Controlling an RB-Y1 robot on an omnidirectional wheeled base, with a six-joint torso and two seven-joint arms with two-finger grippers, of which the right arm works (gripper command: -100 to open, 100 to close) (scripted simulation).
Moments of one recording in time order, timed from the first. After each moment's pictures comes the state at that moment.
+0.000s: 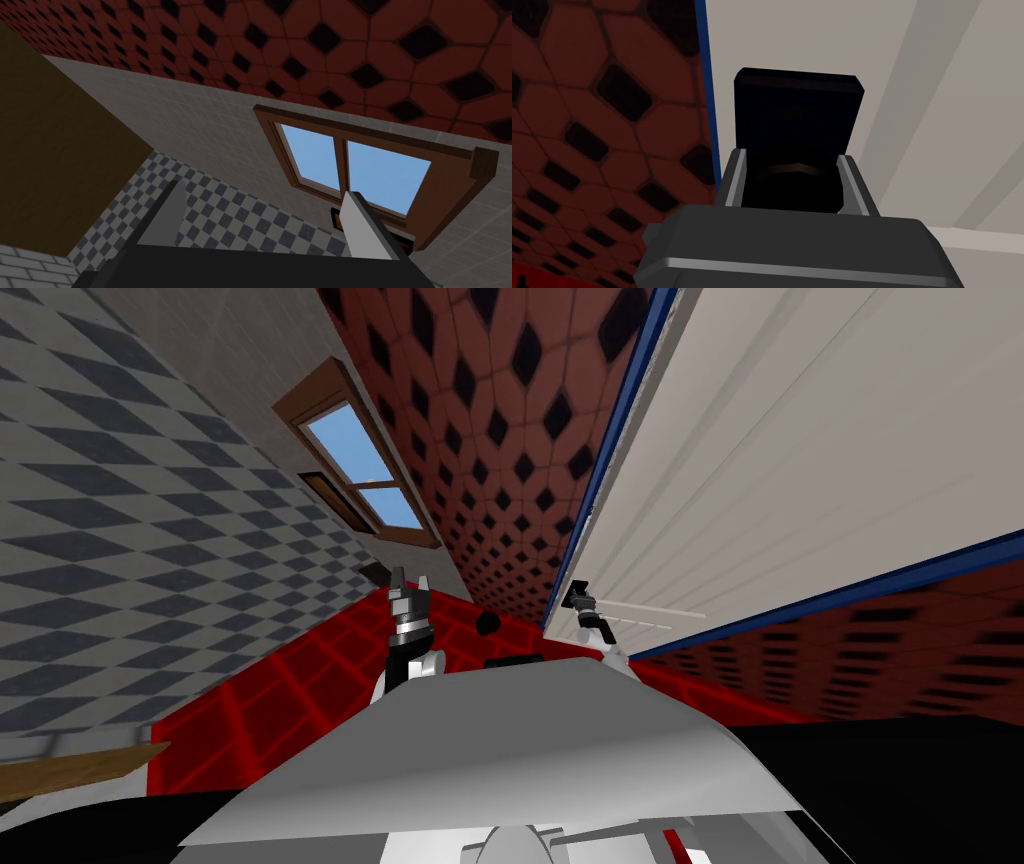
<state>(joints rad) 0.17 -0.35 0.00 -1.35 -0.79 -0.39 -1.17</state>
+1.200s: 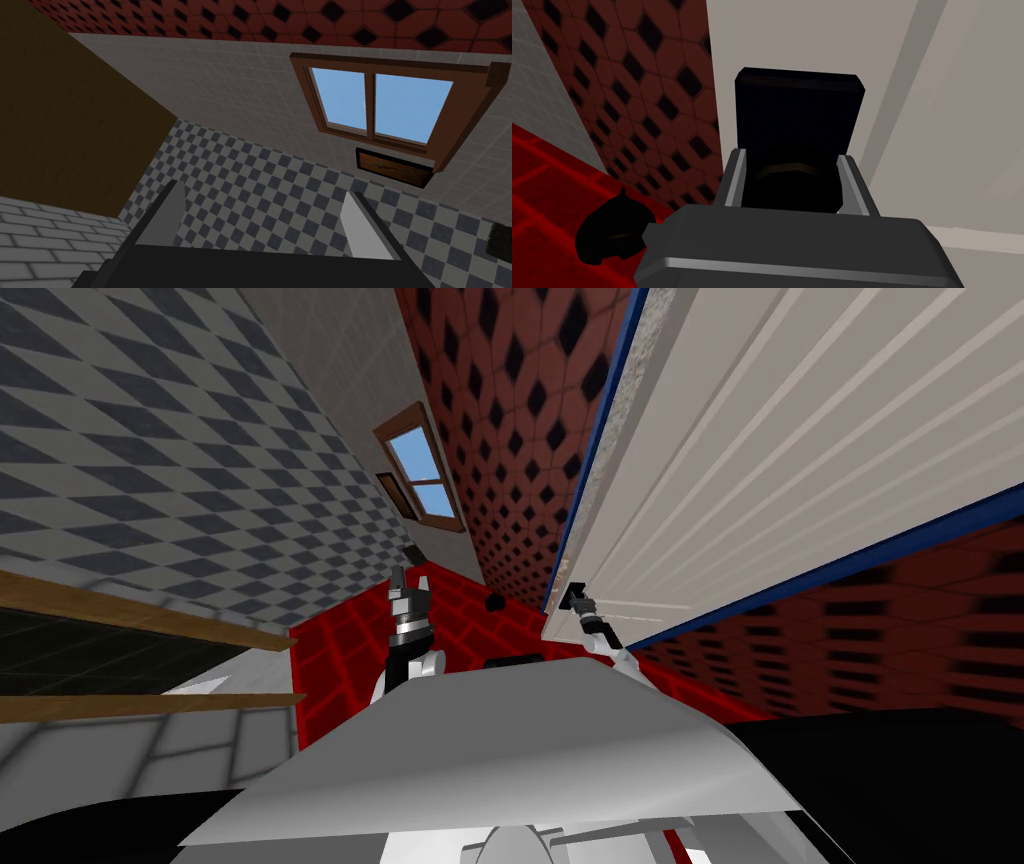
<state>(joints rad) 0.23 -0.47 0.12 -1.40 -0.78 -0.43 -1.30</state>
